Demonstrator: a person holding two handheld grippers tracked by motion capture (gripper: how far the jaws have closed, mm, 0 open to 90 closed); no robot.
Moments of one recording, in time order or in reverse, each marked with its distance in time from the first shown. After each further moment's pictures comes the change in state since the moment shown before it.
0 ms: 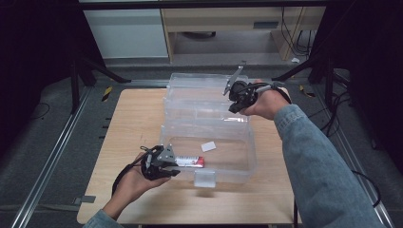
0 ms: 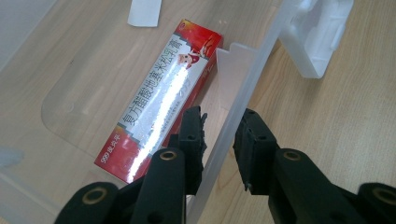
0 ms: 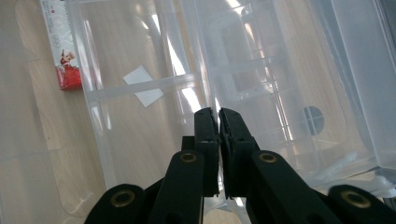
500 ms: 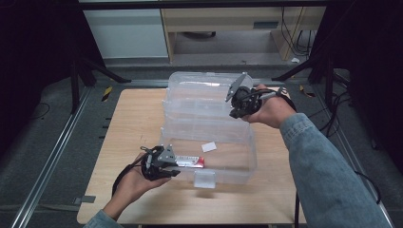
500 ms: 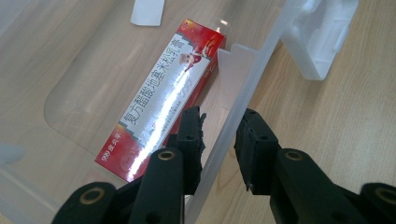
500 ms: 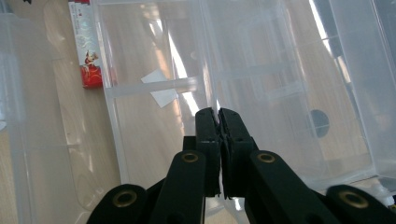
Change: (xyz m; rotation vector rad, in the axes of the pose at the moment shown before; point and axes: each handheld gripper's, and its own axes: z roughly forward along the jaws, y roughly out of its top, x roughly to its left) left arm -0.002 0.000 0.000 0.001 0.008 -0.001; right arm 0.024 -0.007 -0.016 -0.035 -0.006 -0.017
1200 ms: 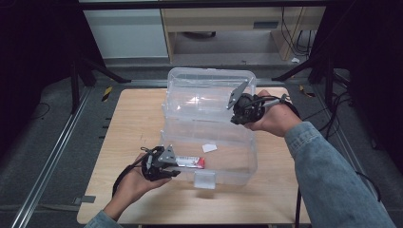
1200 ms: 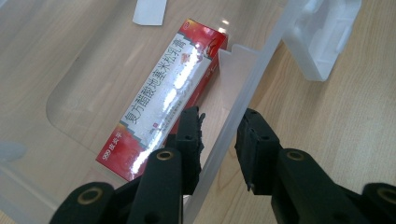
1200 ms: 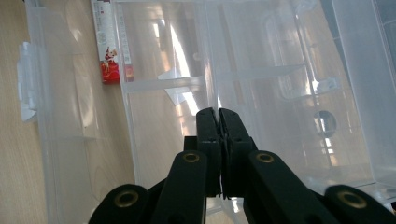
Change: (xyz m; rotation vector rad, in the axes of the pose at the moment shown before) left arm -0.001 0.000 0.000 -0.001 0.007 0.007; right arm 0.022 -0.006 -0.010 -0.013 0.000 -0.031
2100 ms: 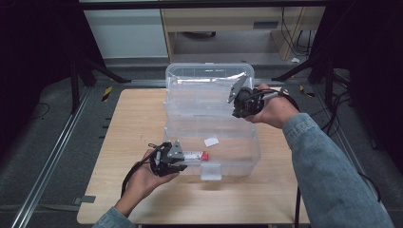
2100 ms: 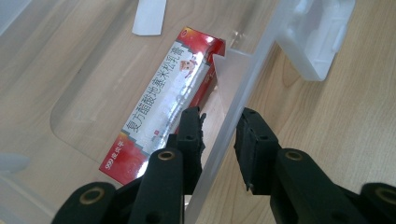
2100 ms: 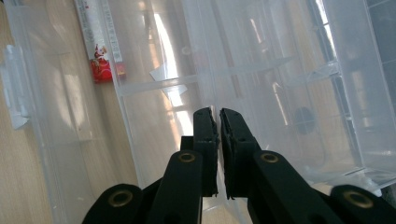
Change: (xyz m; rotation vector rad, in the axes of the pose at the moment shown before) left arm 0.004 0.019 0.014 -0.023 0.049 -0.025; right arm -0.024 0.000 0.009 0.035 -0.034 -0.024
